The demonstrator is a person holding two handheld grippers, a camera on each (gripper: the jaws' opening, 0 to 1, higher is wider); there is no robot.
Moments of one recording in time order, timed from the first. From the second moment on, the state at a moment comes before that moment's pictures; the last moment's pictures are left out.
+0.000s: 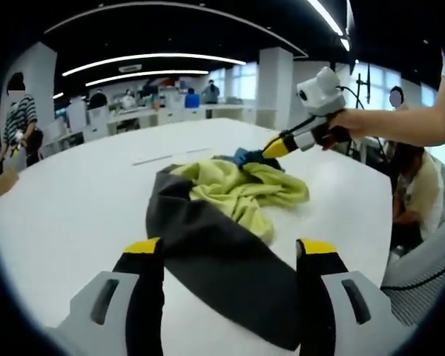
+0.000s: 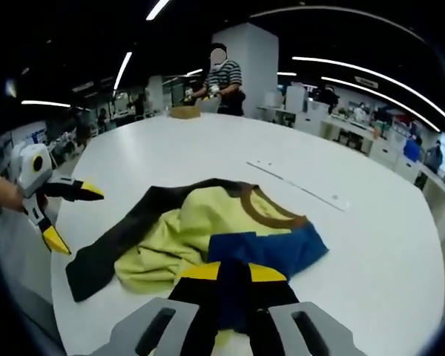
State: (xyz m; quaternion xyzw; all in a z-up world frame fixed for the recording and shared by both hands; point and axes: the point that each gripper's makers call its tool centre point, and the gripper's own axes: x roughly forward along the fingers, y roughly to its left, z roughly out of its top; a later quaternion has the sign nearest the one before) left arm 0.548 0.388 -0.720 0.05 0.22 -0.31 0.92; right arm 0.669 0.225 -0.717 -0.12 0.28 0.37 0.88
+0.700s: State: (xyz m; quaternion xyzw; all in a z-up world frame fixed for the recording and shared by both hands) left arm 0.544 0.392 -0.723 0.06 0.23 -0.31 0.92; right arm 0.685 0.222 -0.719 -0.09 0.30 0.35 0.88
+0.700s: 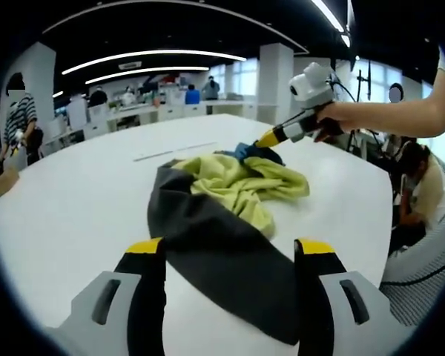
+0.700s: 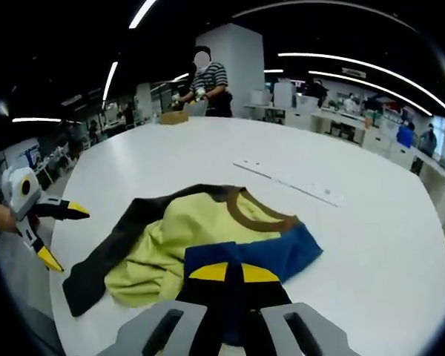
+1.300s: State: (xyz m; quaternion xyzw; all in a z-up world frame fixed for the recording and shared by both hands) left arm 0.543 0.388 -0.718 0.06 0.22 -0.31 0.92; right arm 0.680 0.185 -0.689 -0.09 0.29 0.33 0.90
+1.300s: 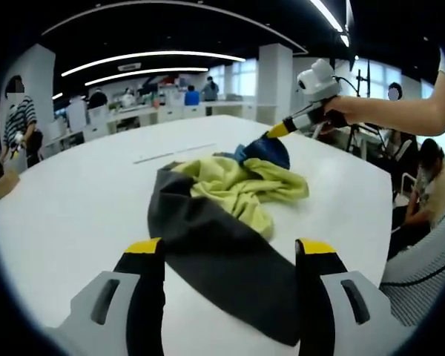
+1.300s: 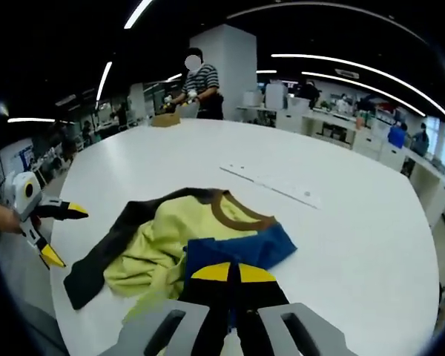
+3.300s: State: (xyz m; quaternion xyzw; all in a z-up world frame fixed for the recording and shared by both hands) left arm 0.495 0.409 -0.785 0.08 0.36 -0.21 0.90; right arm 0.648 0.020 -0.715 -0.05 0.35 0.14 0.92
